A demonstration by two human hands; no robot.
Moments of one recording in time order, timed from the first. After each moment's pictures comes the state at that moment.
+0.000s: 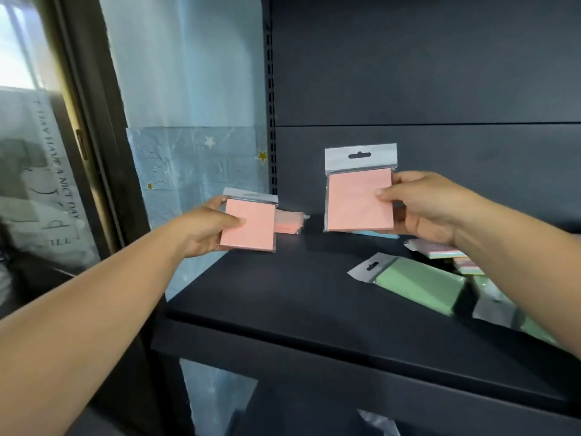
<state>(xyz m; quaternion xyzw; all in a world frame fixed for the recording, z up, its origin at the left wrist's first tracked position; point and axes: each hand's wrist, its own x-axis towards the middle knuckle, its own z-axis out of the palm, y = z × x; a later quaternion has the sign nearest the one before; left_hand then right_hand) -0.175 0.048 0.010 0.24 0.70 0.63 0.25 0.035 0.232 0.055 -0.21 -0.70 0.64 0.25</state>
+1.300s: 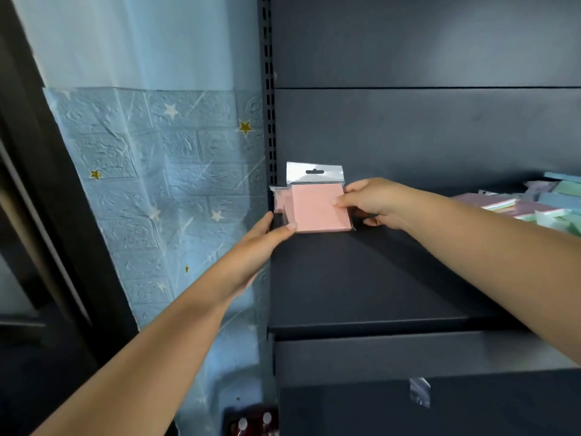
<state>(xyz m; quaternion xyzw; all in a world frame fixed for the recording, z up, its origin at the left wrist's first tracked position) -0.225 0.050 -0.066 0.39 0.61 0.59 0.35 -0.088 0.174 0.007 -0.43 -0.76 0.45 0.20</state>
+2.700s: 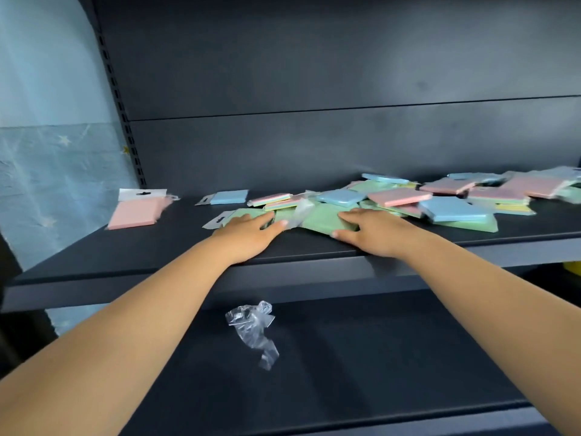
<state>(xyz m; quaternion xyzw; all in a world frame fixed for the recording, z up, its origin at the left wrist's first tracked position) 0.082 0.158 -0.017 0.51 0.85 0.10 0.04 0.278 0.263 -0.008 -0.38 -0.92 0.08 0.09</state>
